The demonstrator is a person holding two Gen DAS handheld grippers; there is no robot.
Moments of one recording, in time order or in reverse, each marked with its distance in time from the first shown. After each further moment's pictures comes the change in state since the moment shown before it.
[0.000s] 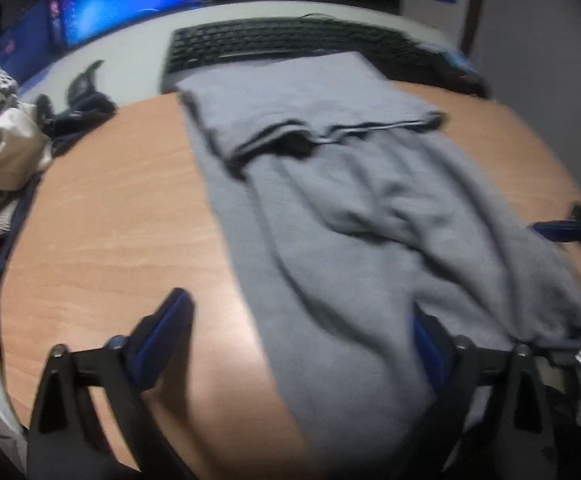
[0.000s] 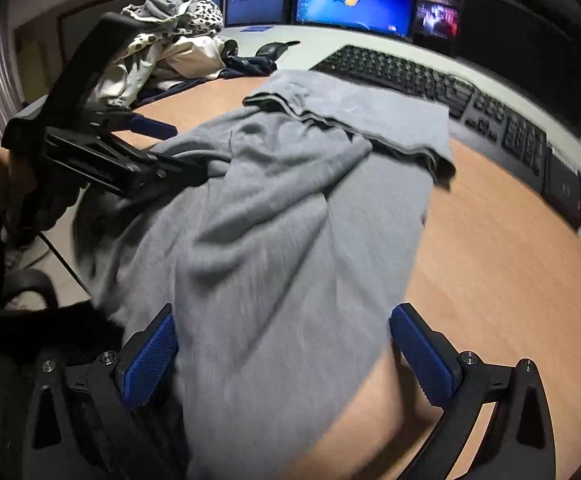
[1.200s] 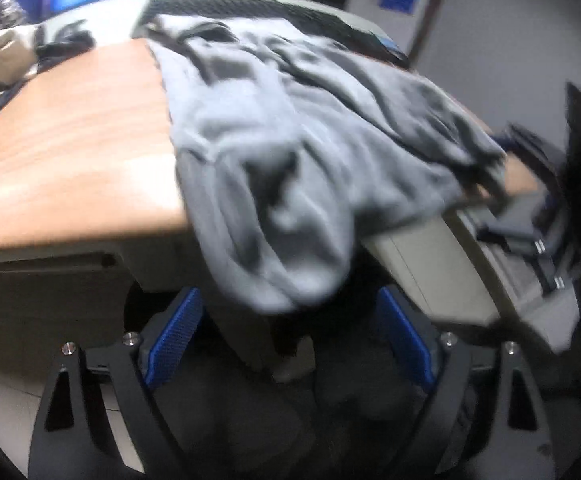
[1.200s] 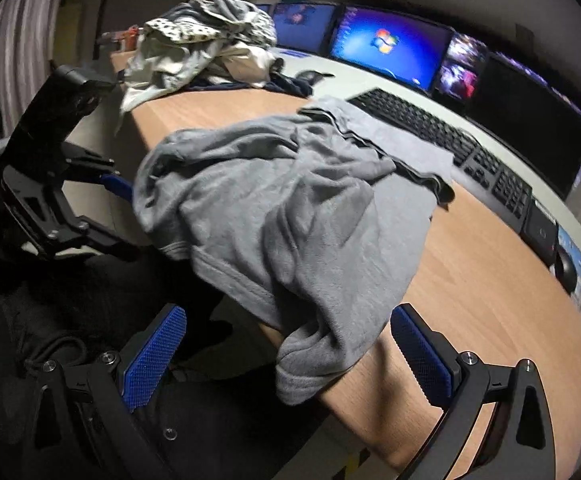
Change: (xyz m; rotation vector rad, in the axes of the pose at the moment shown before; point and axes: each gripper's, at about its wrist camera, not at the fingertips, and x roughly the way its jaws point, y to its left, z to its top) left arm -0.021 -0.029 -0.131 -0.009 -0.025 -0.145; right arm -0.022 0.049 -0.050 -0.231 -0.095 -0.144
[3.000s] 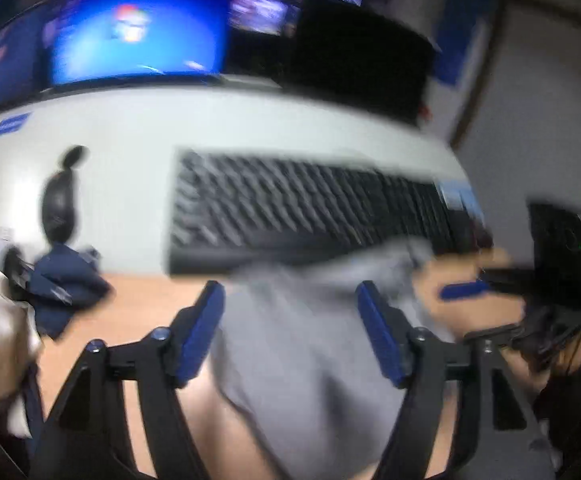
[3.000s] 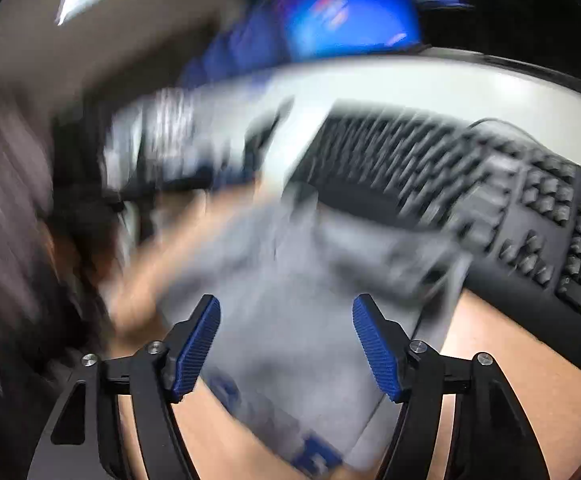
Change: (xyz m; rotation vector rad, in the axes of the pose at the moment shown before) left arm 0.034 0.098 0.302 -0.010 -0.110 0.124; right arm 0.162 -0.234 0.186 0.293 0.075 0.396
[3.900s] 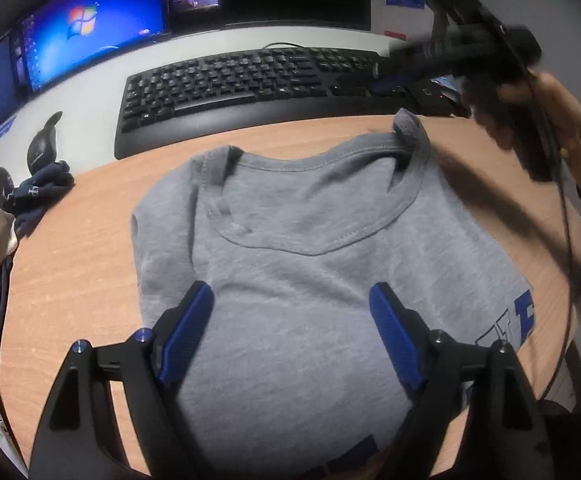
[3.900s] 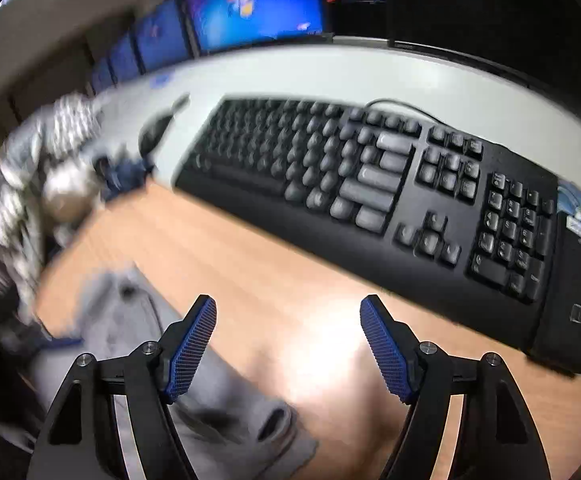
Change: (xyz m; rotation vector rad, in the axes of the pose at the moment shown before) left arm -0.013 -0.064 -0.121 0.123 0.085 0.054; right arm -0.021 -0.051 0.005 0.176 -0.051 -0.230
